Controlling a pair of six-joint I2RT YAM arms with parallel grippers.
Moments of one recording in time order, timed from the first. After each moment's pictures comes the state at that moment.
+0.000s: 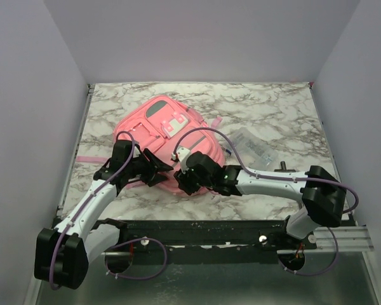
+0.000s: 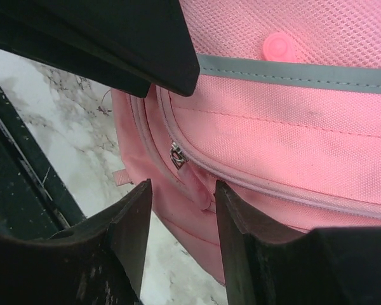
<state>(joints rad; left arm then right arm) -0.25 0.99 0.58 -0.37 0.53 -1.13 1.11 1.58 0.99 -0.09 0.05 0.15</state>
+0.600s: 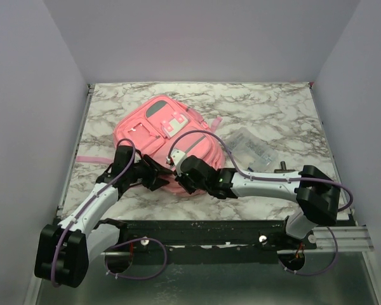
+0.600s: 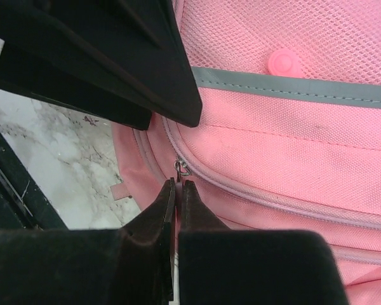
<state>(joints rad) -0.25 1.01 0.50 -0.30 0.54 -1.24 1.15 1.62 1.02 -0.07 0.18 0.10</state>
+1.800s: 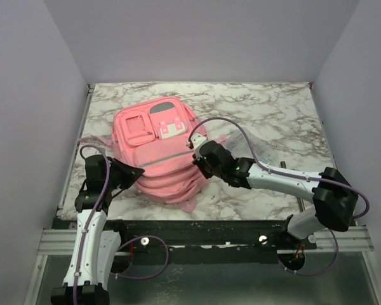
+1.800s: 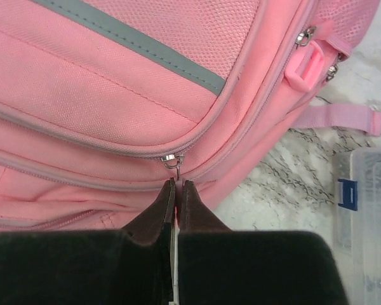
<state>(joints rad) 0.07 0.62 0.46 -0.51 0.40 -0.98 0.98 1.50 0.96 -0.15 0.28 0.03</state>
